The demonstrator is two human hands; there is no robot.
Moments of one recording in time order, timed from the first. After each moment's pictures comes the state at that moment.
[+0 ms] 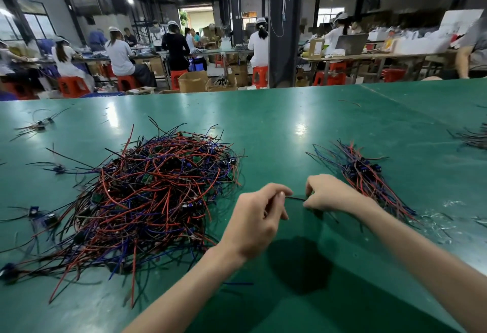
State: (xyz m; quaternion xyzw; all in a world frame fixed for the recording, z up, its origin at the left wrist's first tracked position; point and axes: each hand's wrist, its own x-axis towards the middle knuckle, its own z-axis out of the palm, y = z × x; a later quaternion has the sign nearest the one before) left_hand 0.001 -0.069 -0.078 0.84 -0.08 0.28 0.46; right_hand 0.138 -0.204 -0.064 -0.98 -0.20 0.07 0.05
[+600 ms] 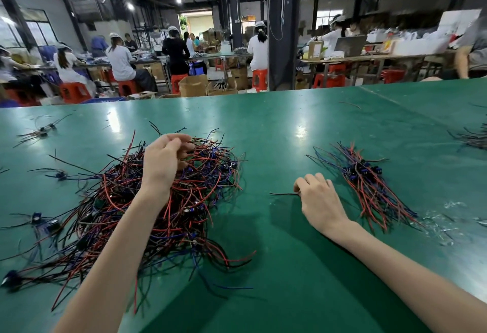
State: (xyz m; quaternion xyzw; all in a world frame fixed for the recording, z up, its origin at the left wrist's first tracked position) left_hand 0.012 0.061 -0.006 0.72 0.18 0.34 0.58; right_hand 0.132 -0.194 -0.113 -0.93 -0.28 -0.22 0.07
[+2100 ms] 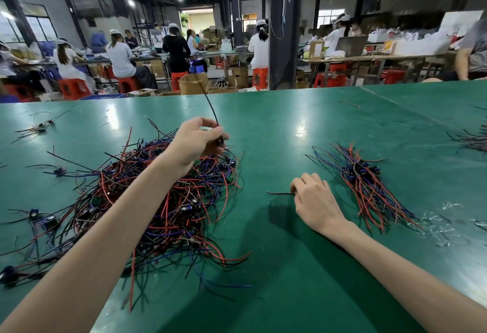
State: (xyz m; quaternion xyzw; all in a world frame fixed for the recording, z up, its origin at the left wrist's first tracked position) left_hand 0.046 0.035 0.025 0.72 0.11 0.17 0.67; right_hand 0.132 -0.193 -0.114 -0.93 -0.30 -0.17 0.12
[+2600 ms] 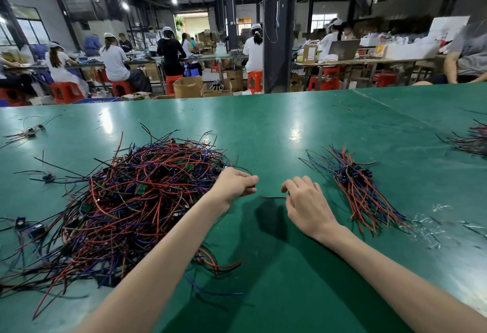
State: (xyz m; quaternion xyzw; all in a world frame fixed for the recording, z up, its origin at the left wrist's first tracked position) left_hand 0.078 -0.022 -0.055 0.74 0.16 0.05 0.65; right_hand 0.128 -0.192 -0.112 -0.92 -0.32 -0.20 0.14
